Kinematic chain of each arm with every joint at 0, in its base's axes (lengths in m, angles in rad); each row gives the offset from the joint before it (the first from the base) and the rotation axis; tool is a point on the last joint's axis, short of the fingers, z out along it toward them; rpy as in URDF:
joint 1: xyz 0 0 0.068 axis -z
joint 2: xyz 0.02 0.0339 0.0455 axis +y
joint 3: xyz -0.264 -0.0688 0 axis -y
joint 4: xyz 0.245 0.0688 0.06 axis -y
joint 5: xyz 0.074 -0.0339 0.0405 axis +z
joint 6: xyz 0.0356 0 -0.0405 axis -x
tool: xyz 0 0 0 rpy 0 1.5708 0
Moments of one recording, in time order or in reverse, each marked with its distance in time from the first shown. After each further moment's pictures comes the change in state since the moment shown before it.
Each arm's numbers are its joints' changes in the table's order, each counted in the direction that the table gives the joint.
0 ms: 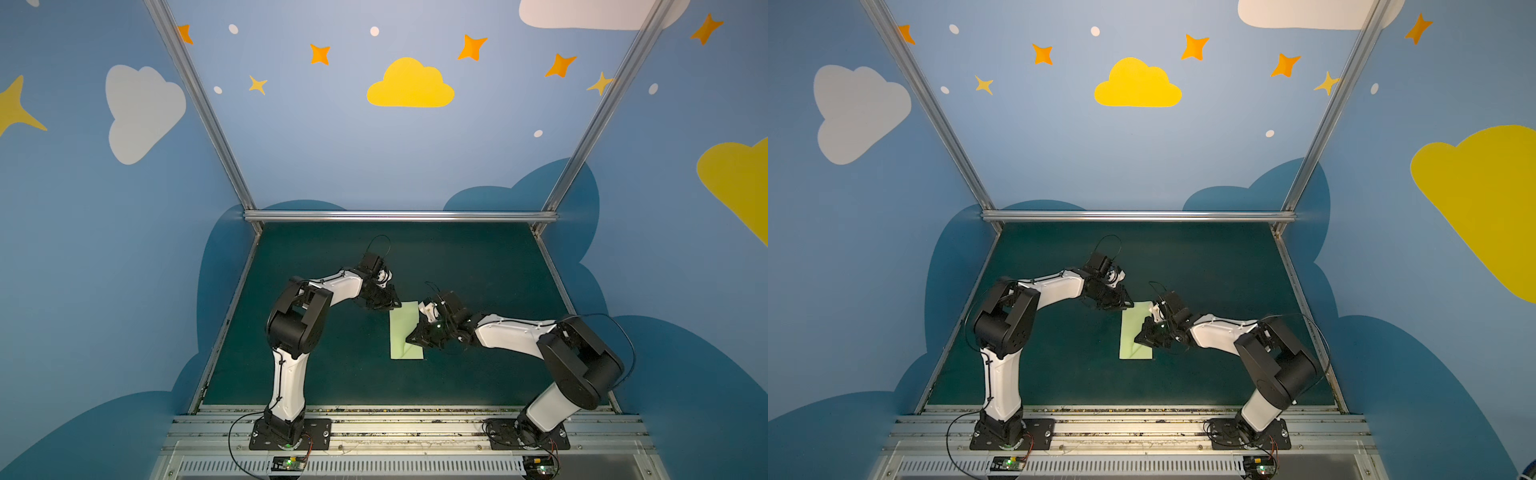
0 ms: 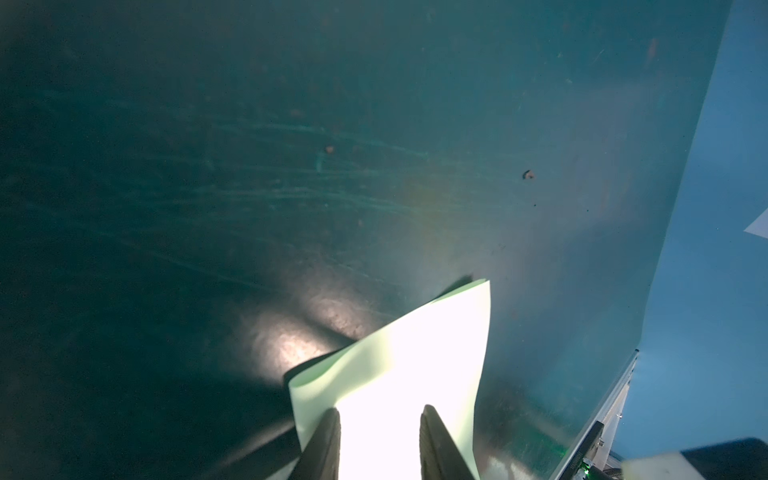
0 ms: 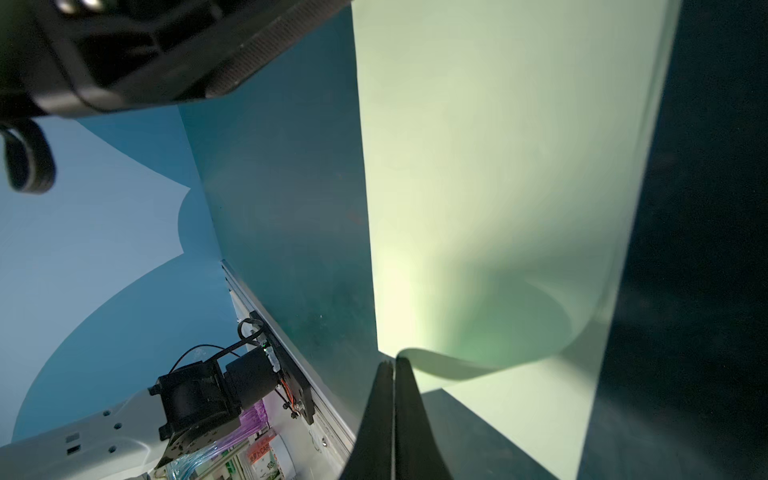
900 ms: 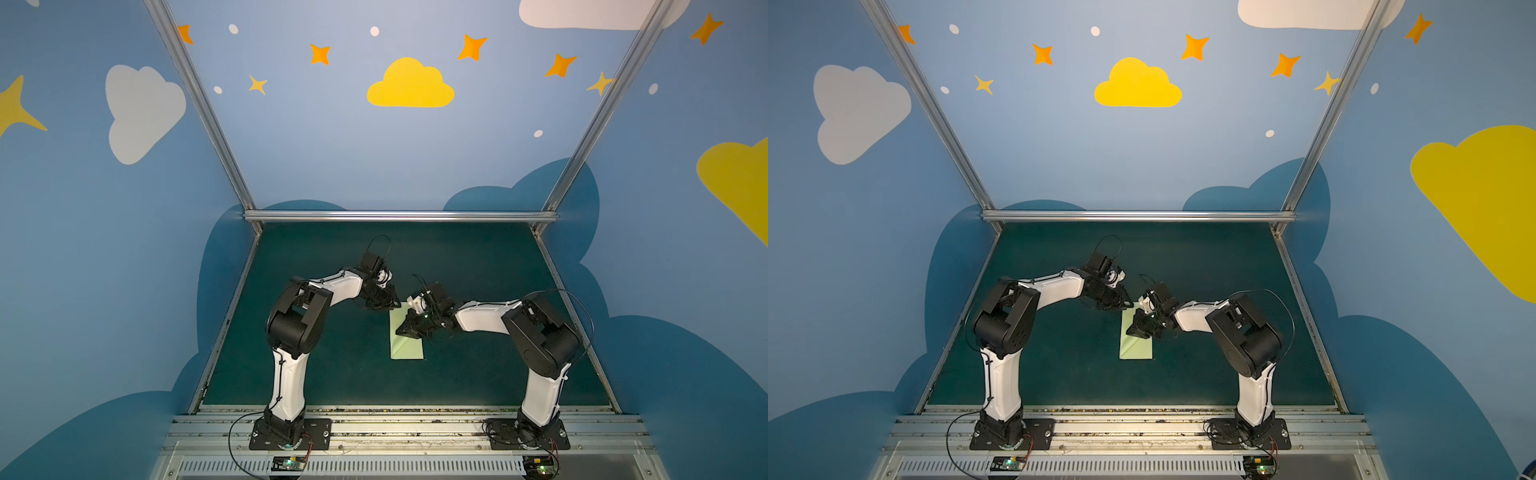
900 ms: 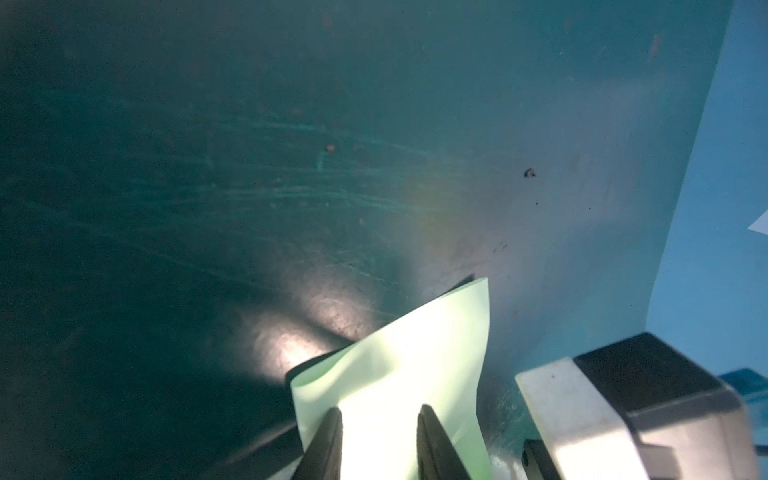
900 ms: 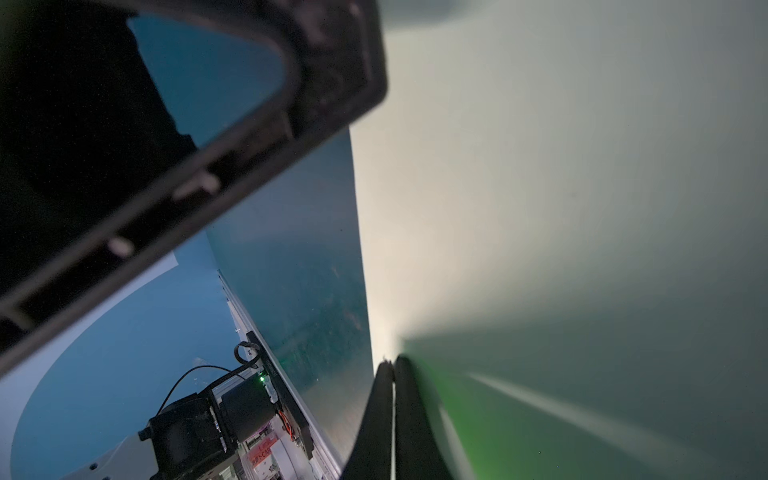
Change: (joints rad) left arm 0.000 0.000 0.000 -0.003 0.001 -0.008; right arm 0.020 0.233 0.181 0.019 0.055 0.042
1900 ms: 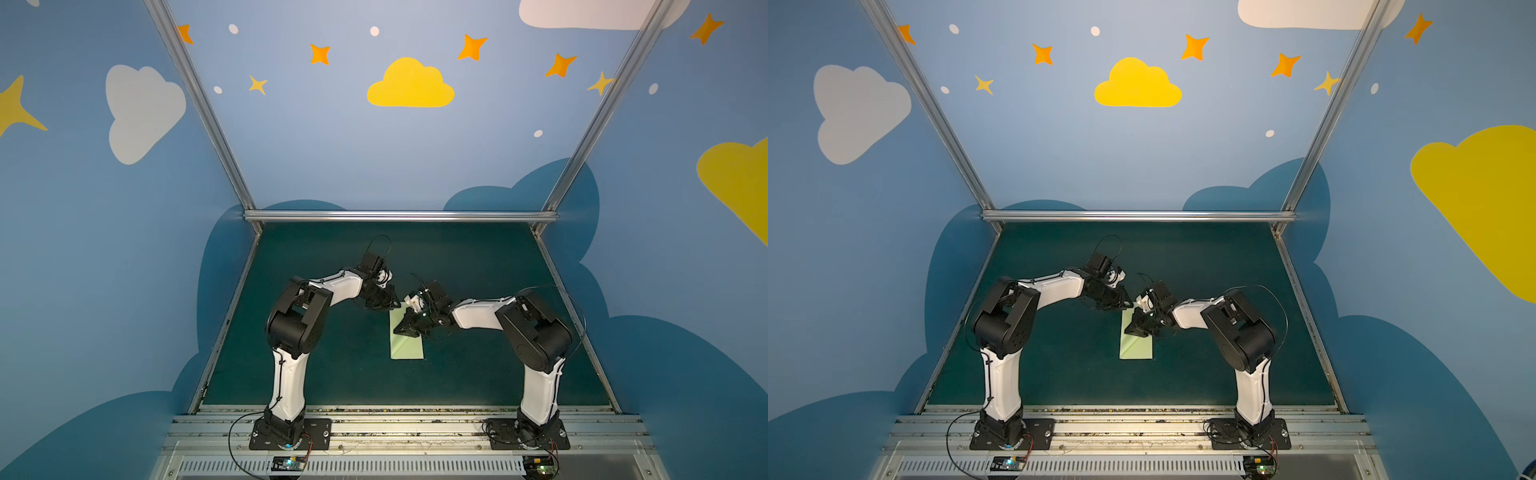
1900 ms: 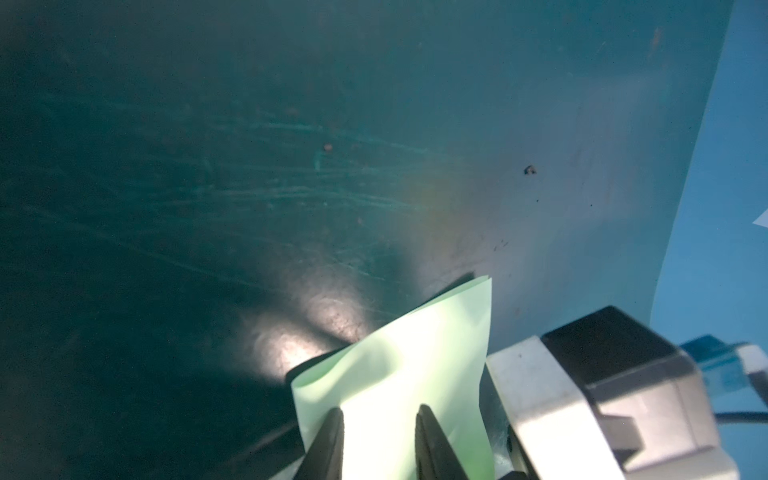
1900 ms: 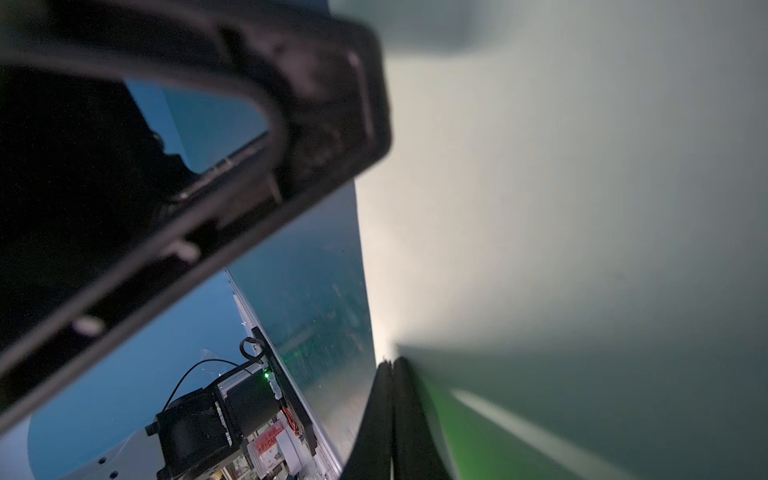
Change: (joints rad) left arm 0.000 0.000 0.000 -0.002 0.000 -0.014; right arm 0.005 0.056 0.035 0.011 0.045 0.012
